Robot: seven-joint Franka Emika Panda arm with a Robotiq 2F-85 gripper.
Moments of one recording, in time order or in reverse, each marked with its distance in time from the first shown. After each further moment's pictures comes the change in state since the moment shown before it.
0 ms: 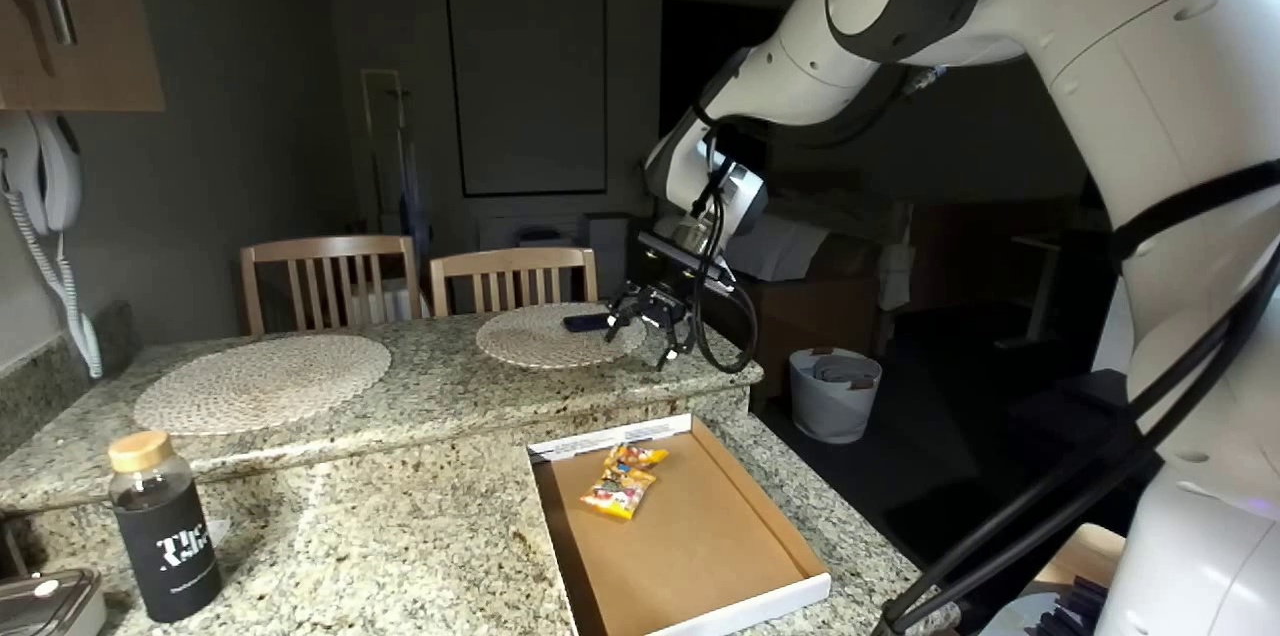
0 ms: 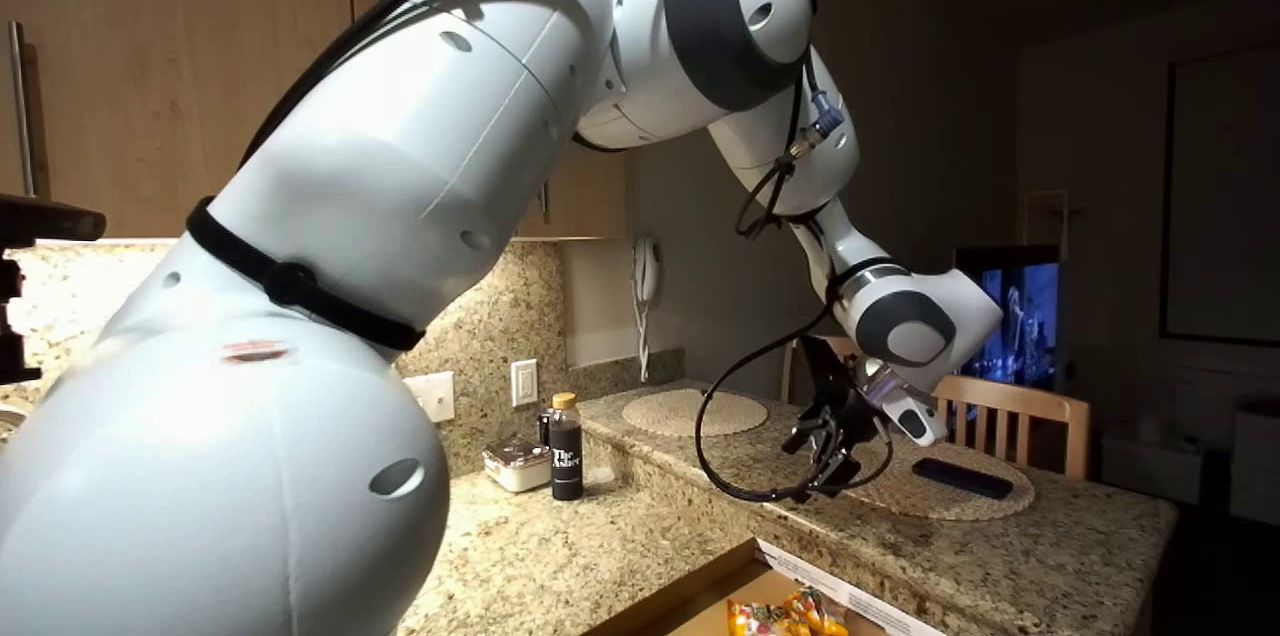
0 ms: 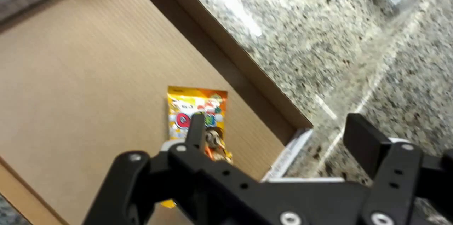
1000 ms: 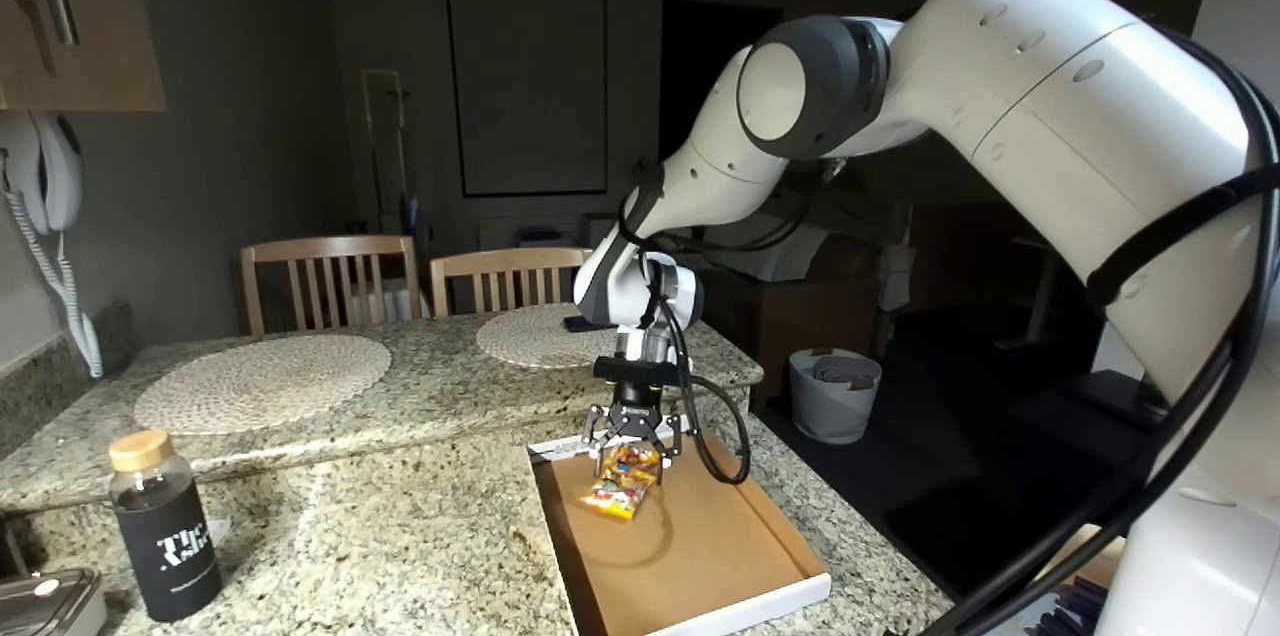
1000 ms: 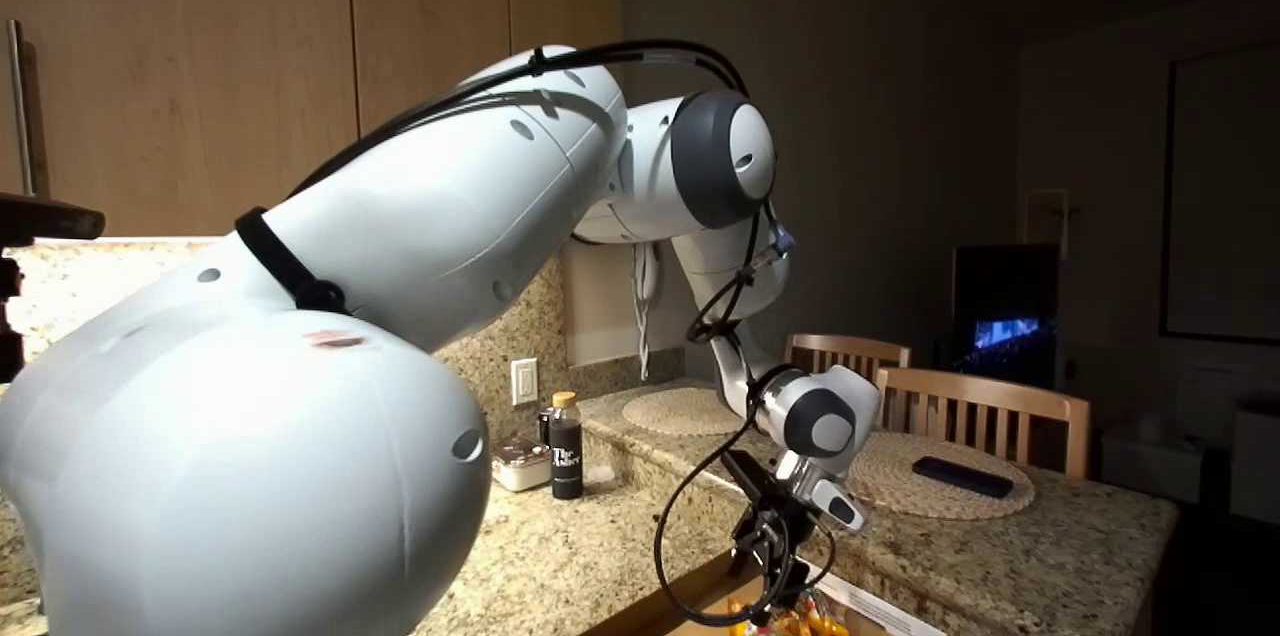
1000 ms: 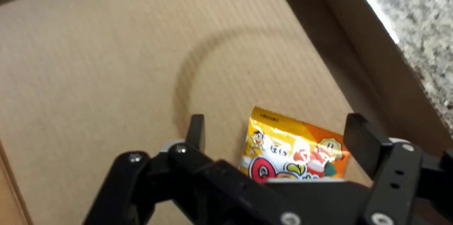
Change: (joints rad) arm 0.204 0.265 -0.020 0.055 -0.275 0.166 0.050
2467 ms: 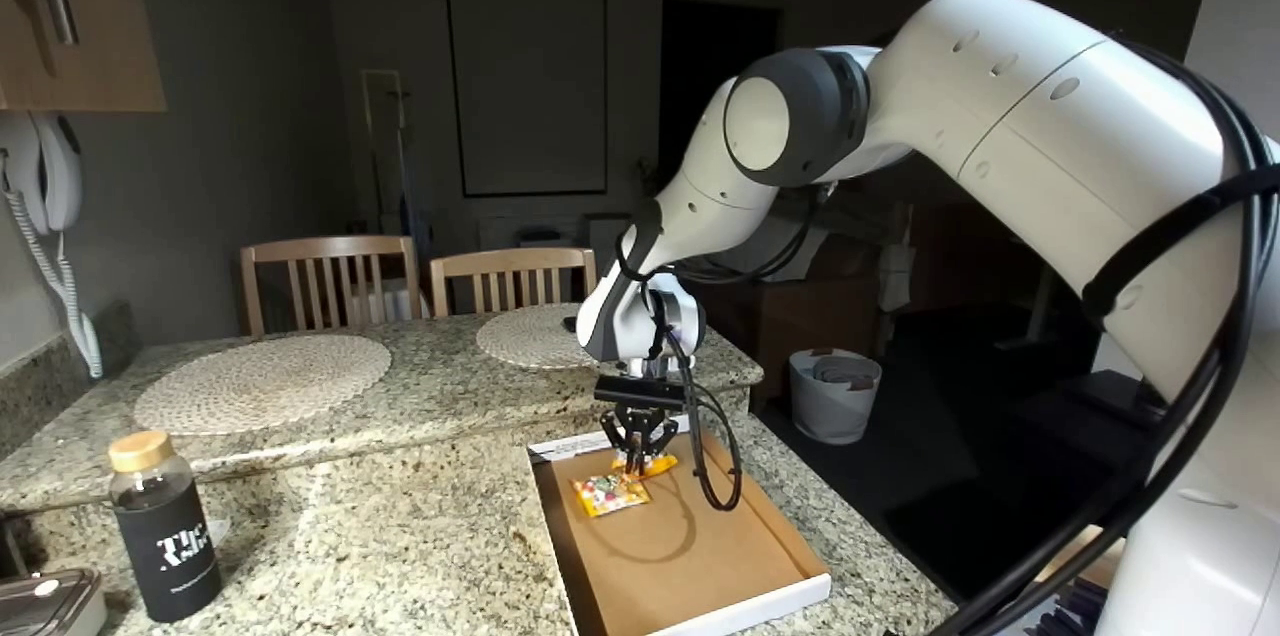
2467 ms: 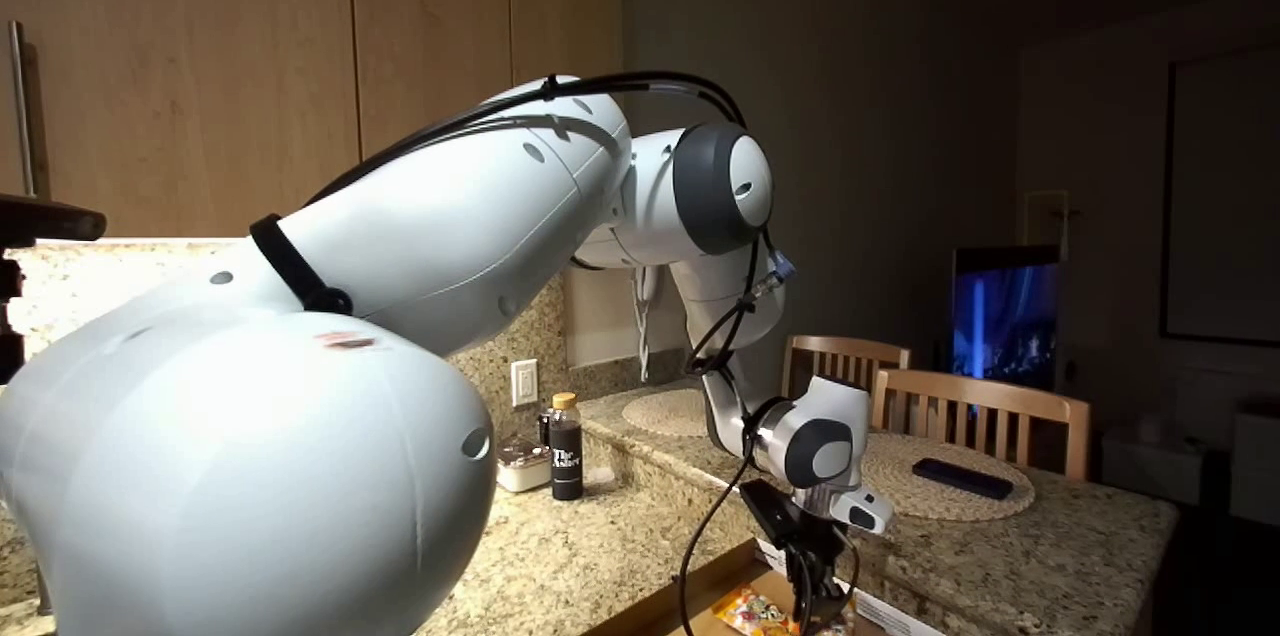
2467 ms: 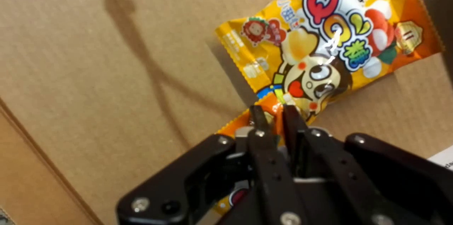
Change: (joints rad) arm 0.024 0.067 -0.026 0.000 -0.124 0.393 0.125
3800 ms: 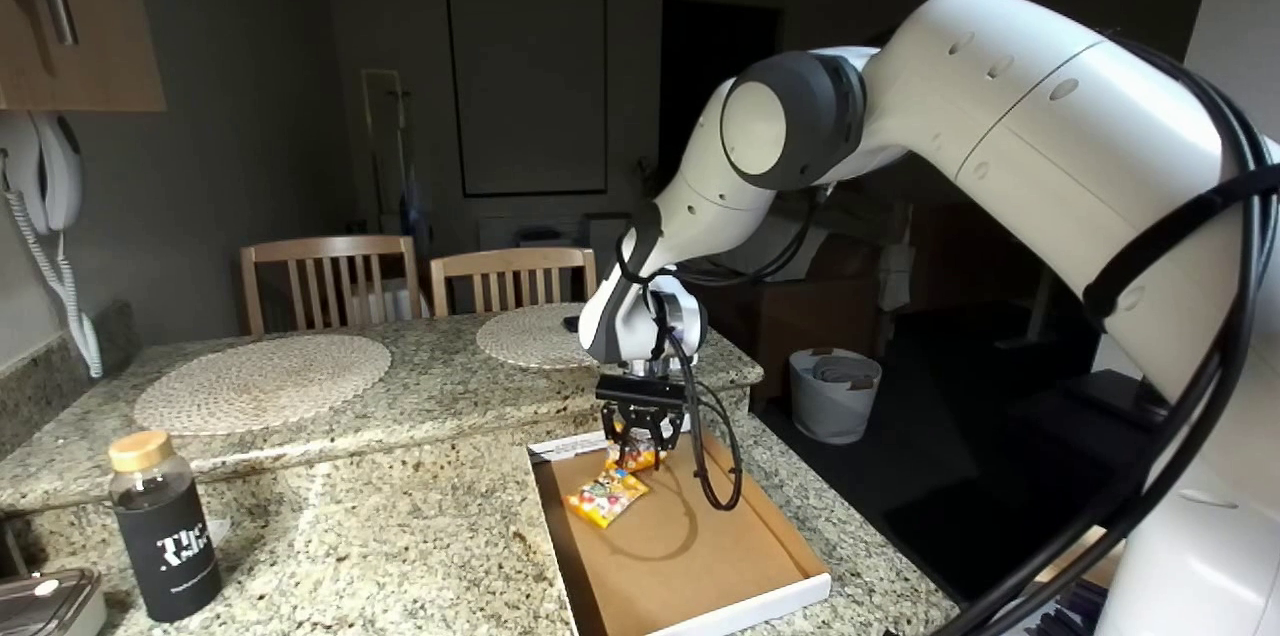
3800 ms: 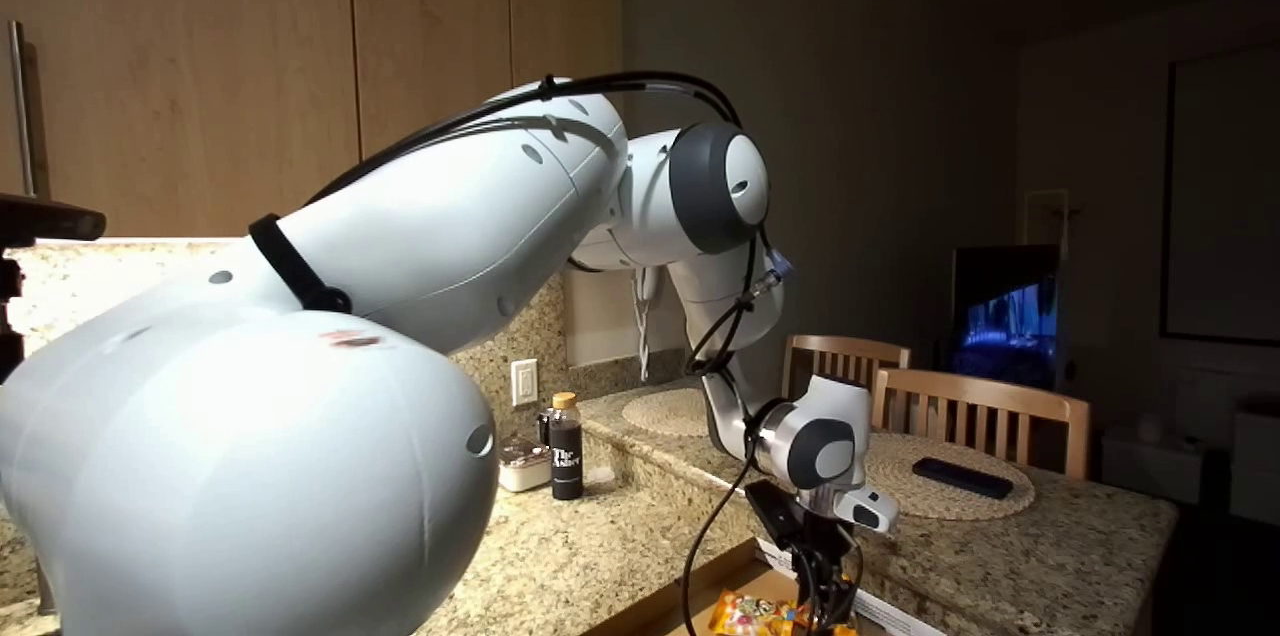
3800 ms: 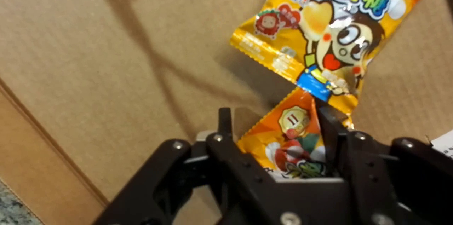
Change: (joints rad) arm 0.019 0.006 -0.029 0.000 -0.009 0.030 0.038
